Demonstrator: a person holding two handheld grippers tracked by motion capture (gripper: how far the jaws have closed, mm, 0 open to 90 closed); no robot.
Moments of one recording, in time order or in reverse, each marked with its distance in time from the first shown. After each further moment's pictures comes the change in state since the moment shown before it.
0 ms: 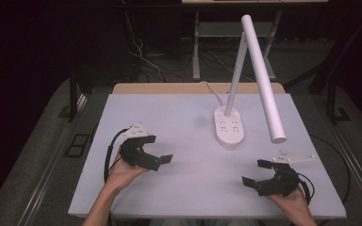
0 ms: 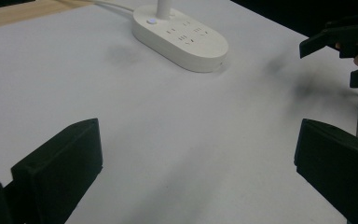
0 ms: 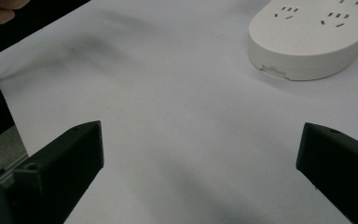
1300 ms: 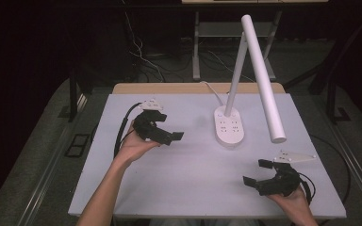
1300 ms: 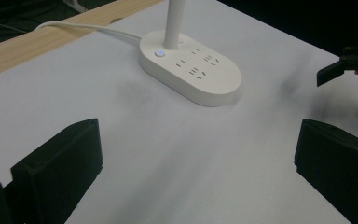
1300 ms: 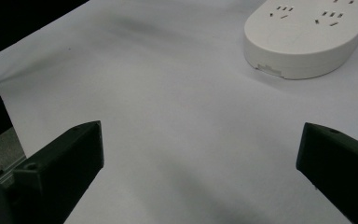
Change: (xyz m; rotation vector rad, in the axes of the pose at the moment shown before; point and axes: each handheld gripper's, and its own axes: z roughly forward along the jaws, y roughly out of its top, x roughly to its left) left arm 0.021 0.066 0.030 0.057 -0.006 0.047; right arm -0.002 -0.001 -0.001 -0.002 -0.005 0.007
